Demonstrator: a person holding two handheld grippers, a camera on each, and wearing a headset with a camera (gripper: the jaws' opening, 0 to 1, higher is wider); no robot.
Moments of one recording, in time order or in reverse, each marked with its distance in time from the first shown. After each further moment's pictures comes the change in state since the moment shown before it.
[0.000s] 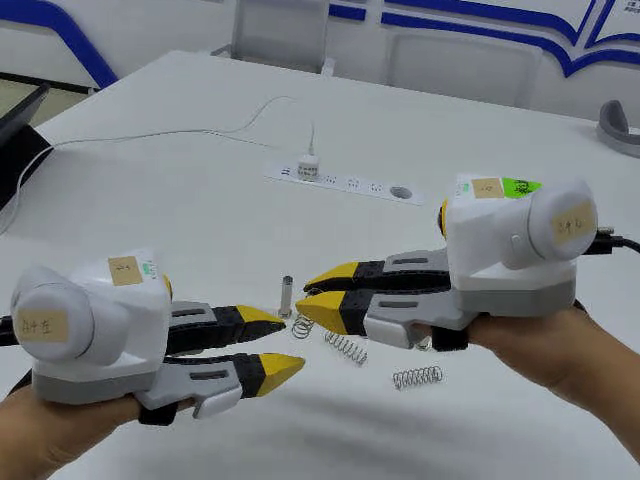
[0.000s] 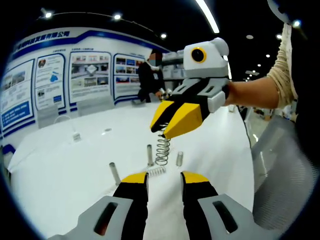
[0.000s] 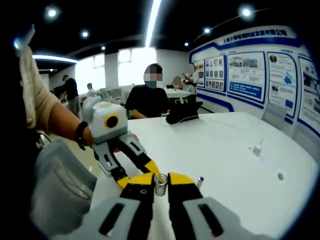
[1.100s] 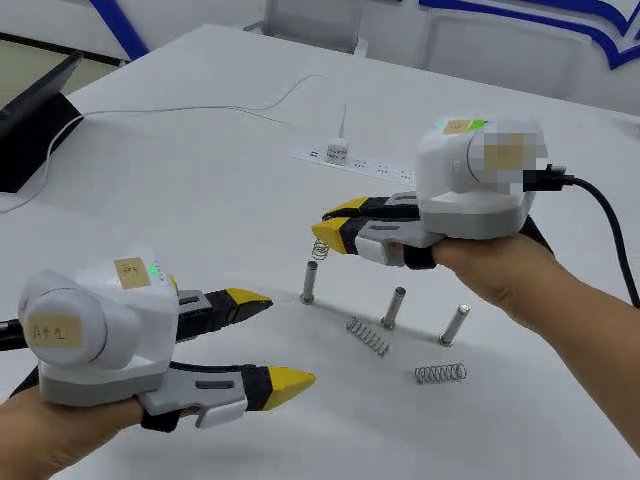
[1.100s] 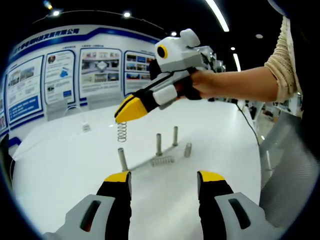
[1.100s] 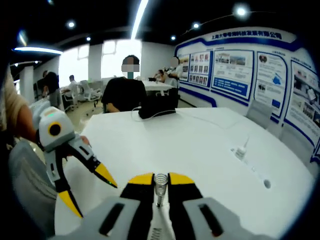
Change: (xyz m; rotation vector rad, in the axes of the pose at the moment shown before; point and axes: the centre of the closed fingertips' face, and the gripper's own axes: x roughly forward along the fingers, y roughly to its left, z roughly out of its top) left arm -0.005 0.009 -0.022 -0.036 0.016 0.075; right arm 0.051 -0.075 -0.005 -0.021 0.083 -0.159
